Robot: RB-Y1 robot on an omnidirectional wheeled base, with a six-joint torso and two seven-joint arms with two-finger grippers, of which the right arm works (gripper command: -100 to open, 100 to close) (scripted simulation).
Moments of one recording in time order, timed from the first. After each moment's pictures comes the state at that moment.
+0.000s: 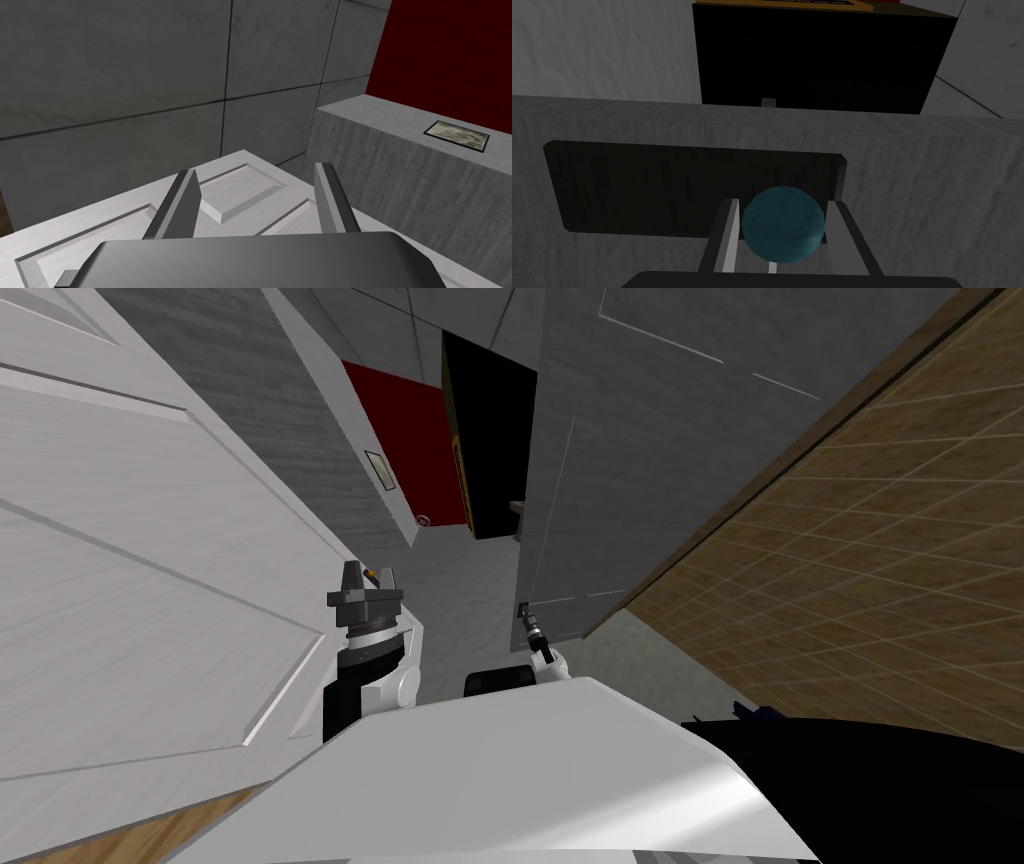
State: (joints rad) arm -0.10 -0.01 0.10 -0.70 0.01 -0.78 -0.01
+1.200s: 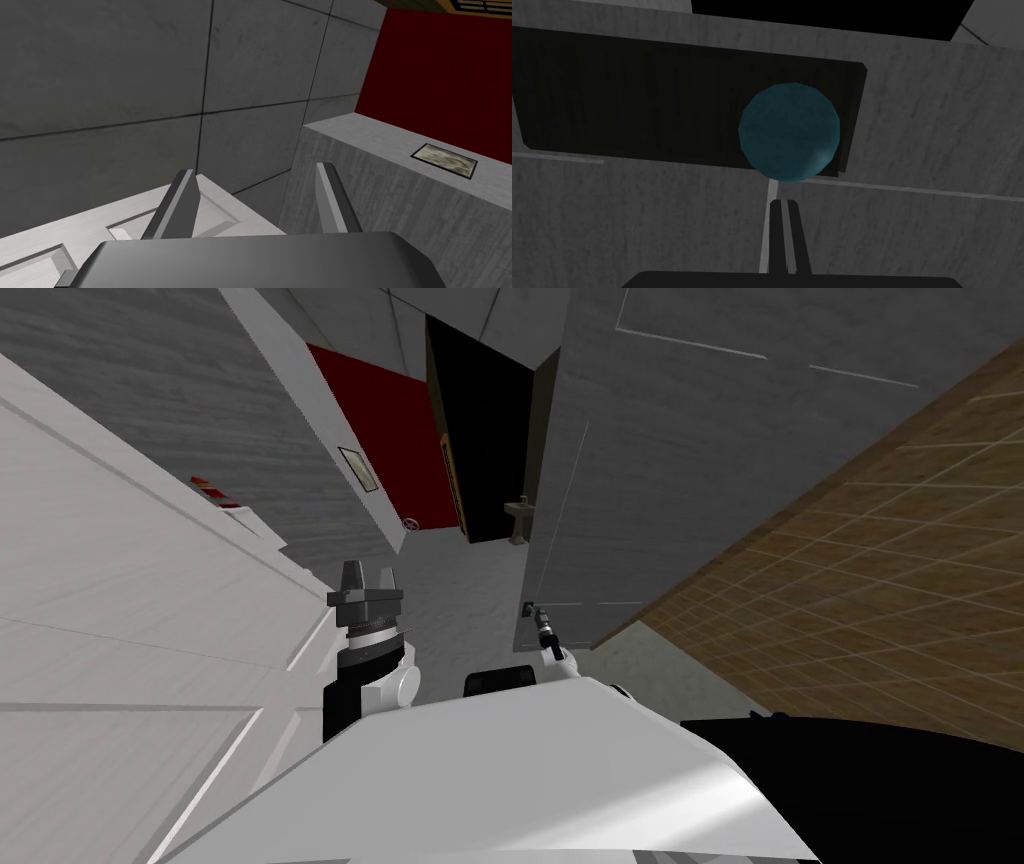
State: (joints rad) arm -0.13 -0.07 0.00 -0.66 -0.05 -0.79 0.03
